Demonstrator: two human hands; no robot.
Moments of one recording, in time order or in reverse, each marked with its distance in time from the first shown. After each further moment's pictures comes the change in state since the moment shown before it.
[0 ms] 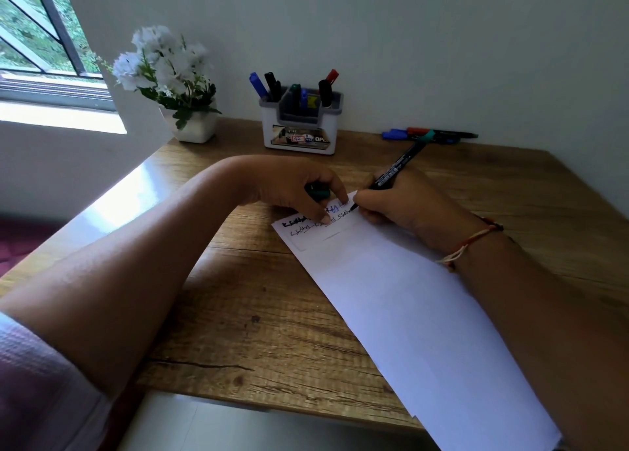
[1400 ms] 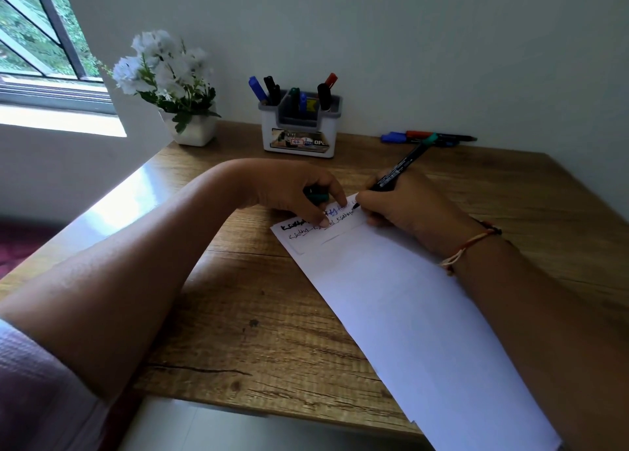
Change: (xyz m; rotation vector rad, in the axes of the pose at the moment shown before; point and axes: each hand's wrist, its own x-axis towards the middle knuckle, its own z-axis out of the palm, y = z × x) left_hand 0.004 -0.005 -0.002 0.024 0.007 -0.004; right_hand -0.006 -0.009 -0.001 0.043 0.059 0.106
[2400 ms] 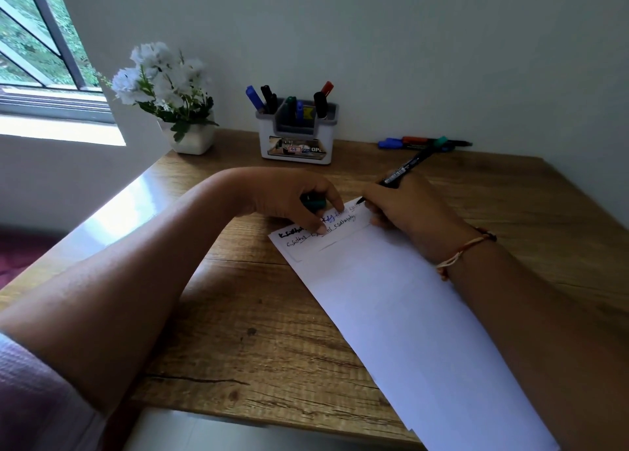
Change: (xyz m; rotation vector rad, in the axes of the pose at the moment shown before) left_hand 0.000 -0.001 0.000 -0.024 -0.009 0.013; right_hand 0.002 -0.002 0.000 0.196 0.108 0.114
